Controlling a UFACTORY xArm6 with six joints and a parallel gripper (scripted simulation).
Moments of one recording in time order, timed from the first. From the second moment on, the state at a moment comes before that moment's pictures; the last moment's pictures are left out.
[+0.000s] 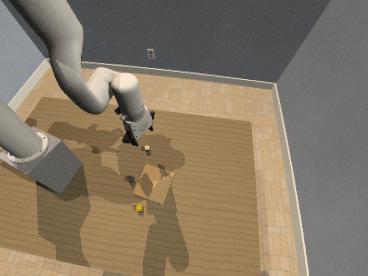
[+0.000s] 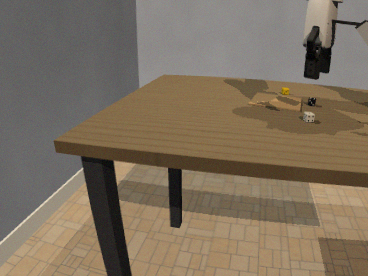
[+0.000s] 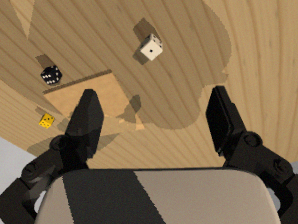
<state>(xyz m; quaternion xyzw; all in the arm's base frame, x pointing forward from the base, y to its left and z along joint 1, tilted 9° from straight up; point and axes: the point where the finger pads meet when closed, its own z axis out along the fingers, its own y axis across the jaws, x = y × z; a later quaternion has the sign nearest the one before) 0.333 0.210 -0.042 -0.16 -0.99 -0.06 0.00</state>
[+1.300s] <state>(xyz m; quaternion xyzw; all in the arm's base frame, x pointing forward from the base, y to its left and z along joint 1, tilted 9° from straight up) 0.337 0.206 -0.065 0.22 -0.97 -0.07 -0.02</state>
